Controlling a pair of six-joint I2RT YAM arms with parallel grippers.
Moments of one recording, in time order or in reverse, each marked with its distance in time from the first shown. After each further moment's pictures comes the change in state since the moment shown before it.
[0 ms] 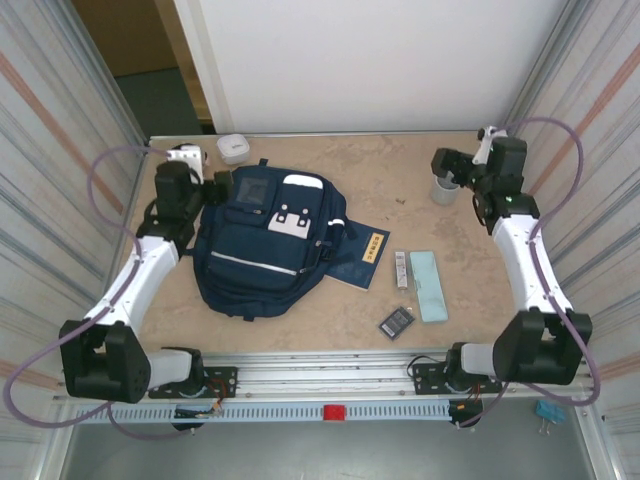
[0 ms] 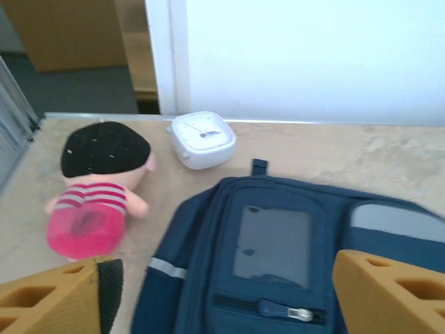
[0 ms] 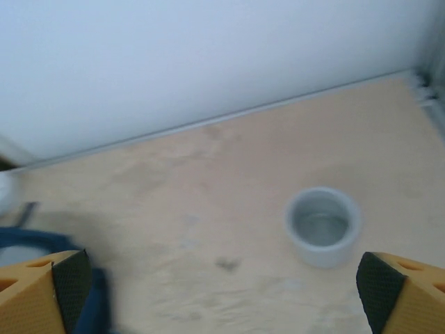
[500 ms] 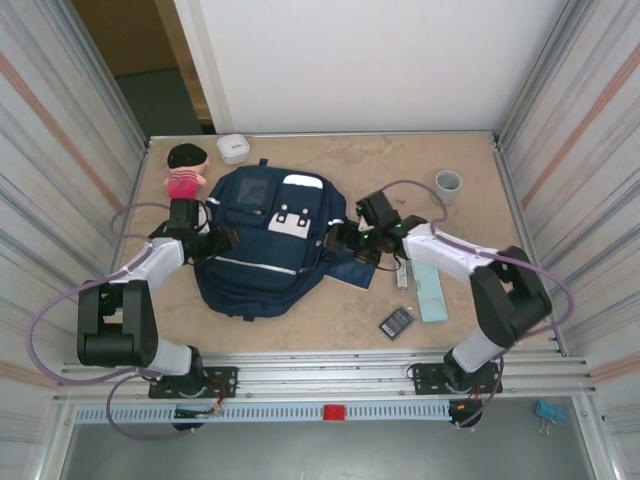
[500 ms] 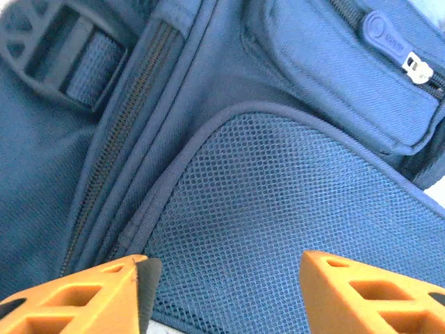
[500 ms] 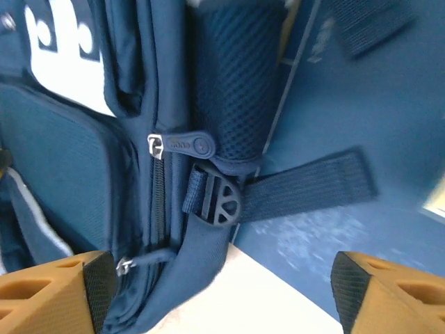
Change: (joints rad) left arm 0.098 0.170 -0.252 -0.181 0.286 -0.314; right arm 0.627 0.328 -0.208 0.031 -0.125 0.563
